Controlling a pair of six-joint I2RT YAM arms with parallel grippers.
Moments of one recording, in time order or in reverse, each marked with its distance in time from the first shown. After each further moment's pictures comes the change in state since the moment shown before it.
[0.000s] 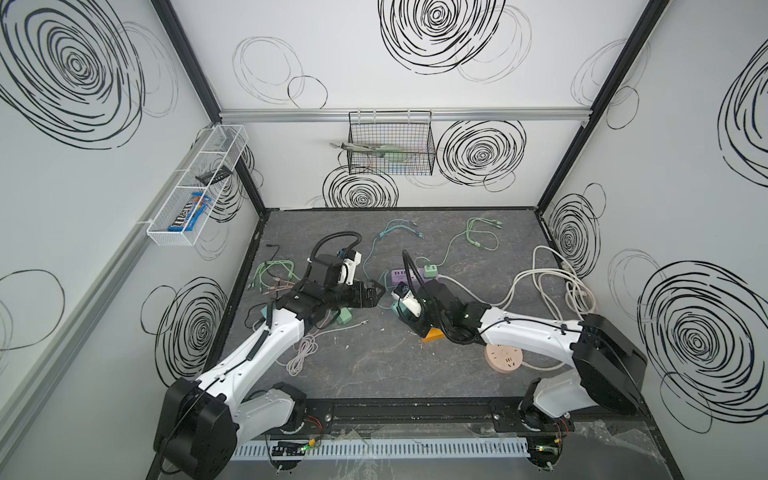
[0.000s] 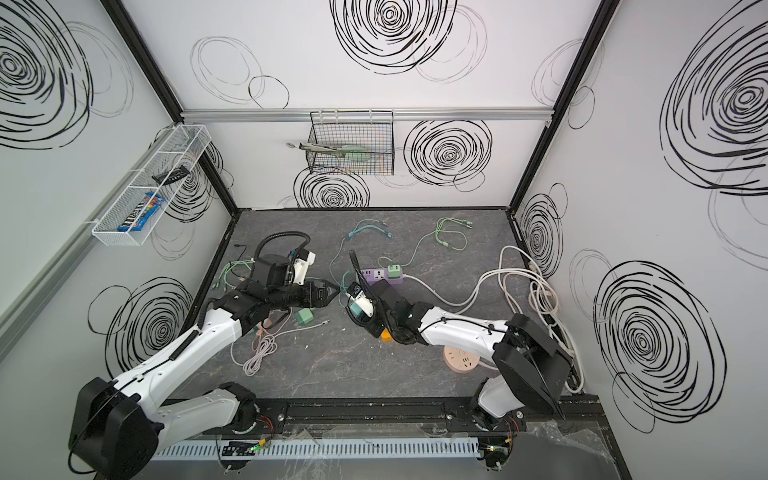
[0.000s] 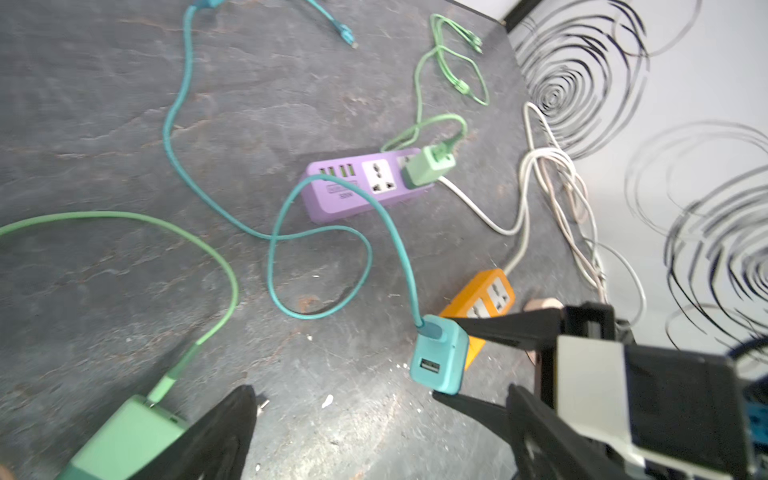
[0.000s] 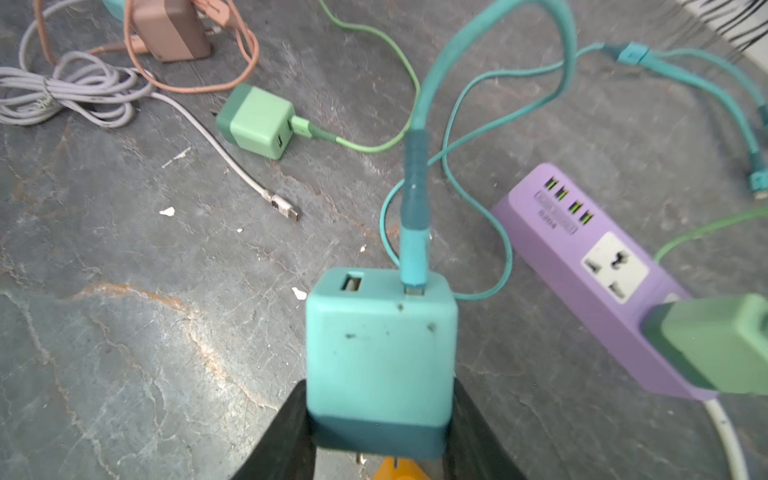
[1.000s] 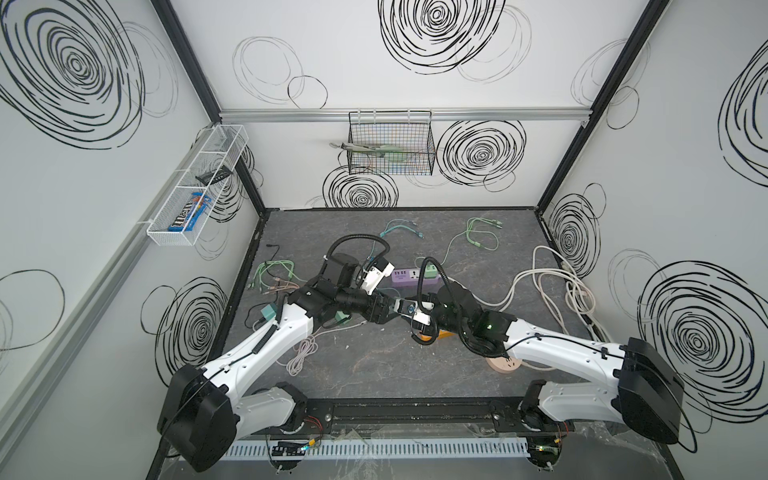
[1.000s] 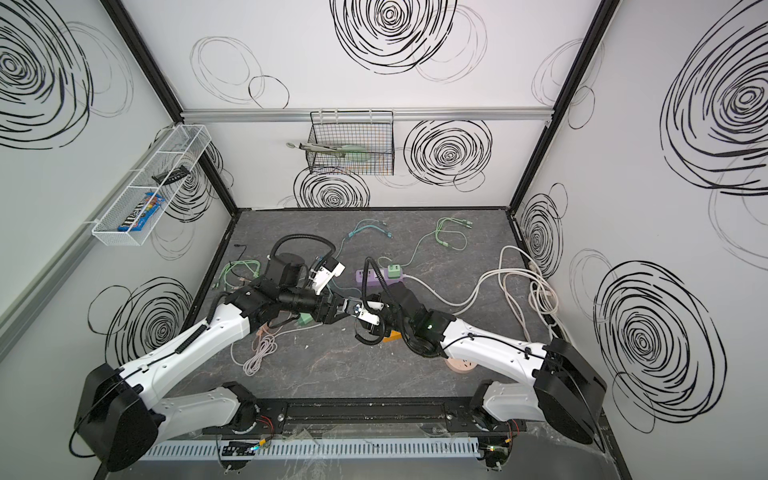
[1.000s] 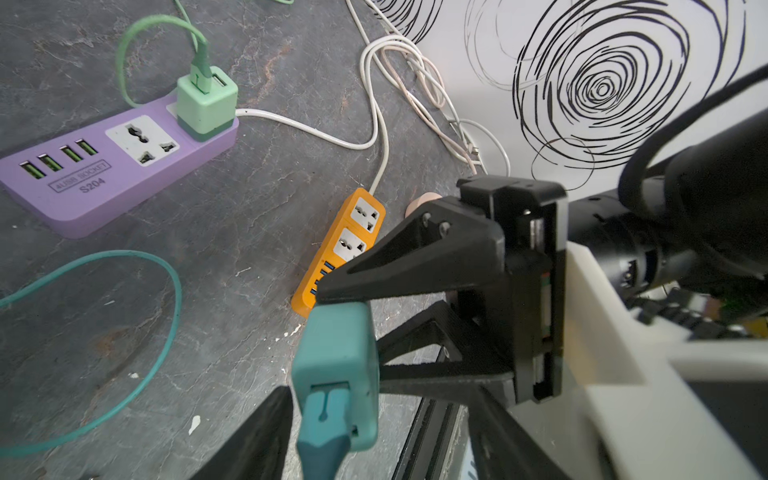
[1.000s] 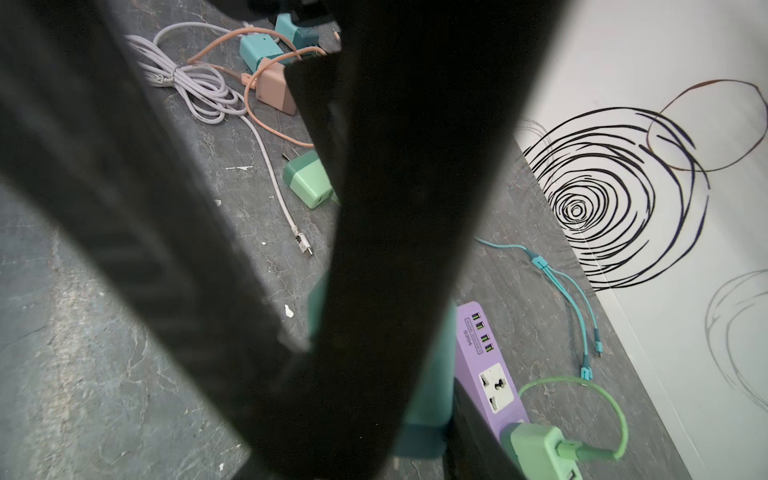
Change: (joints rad) left arm -0.122 0.056 0.059 -0.037 0.249 0.187; right arm 0.013 -0.194 -0.090 0.092 -0.071 -0.447
